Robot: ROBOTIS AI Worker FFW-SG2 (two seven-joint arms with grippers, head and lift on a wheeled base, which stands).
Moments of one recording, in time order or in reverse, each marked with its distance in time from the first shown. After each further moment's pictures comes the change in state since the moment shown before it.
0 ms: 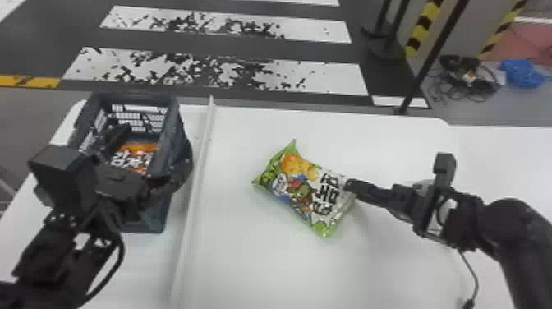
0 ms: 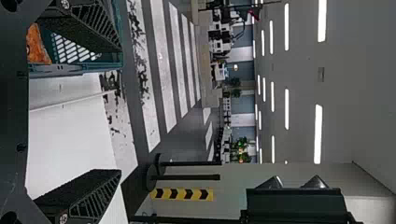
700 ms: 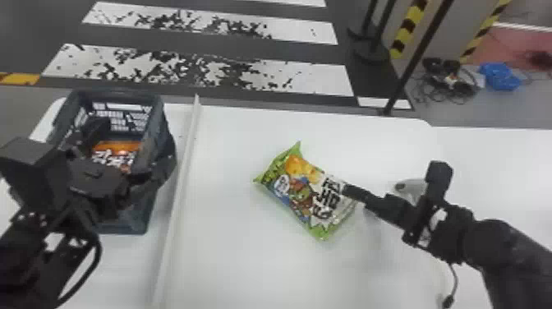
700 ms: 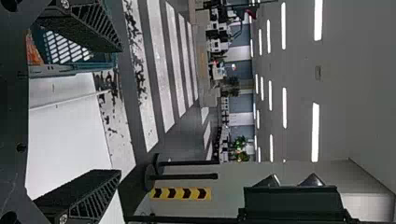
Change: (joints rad) left arm 0.008 0.009 0.002 -0.047 -0.001 0.032 0.004; right arm 0.134 0.017 -0.015 -0.174 0.046 -0.095 -0.140
